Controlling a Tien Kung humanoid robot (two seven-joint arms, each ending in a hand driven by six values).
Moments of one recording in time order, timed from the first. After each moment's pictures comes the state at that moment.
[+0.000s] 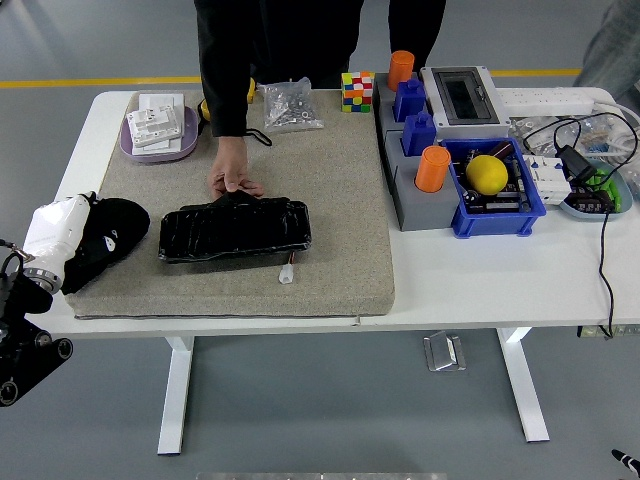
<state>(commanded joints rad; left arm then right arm) -0.47 0.48 -0.63 -0.86 1.67 0.63 0.11 0.16 -0.33 0.79 0.25 -0.39 0.06 -0.23</state>
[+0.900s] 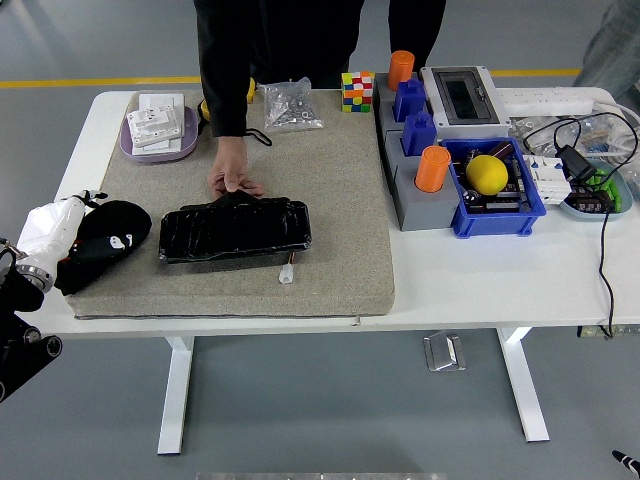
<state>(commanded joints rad) -0.47 0.52 -0.65 -0.91 1.68 0.57 0.13 0.16 -0.33 0.78 0.25 -0.39 0.05 -0.23</state>
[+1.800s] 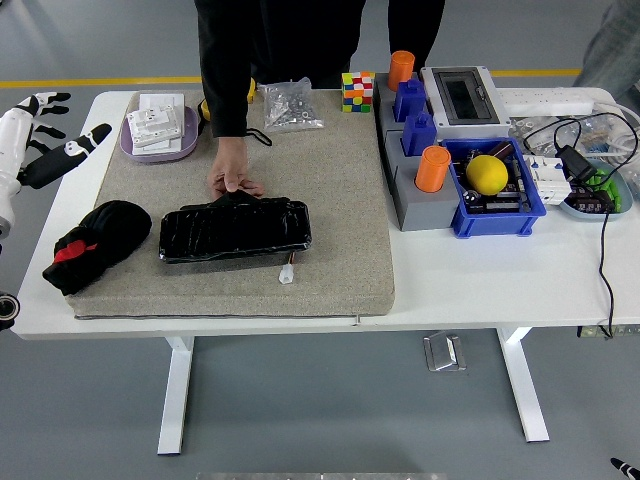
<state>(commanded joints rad) -0.30 0.67 -1.04 -1.48 1.53 0.56 0.19 0.14 -0.32 0.78 0.24 -0.38 0.06 -0.22</state>
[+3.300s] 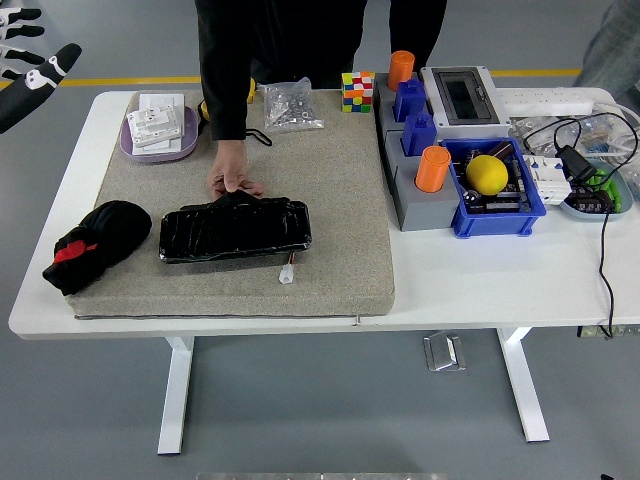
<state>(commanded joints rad) -0.27 0.69 -1.21 -1.72 1.52 0.52 0.25 0.13 -0.30 0.70 0.23 -0.34 0.07 -0.23</state>
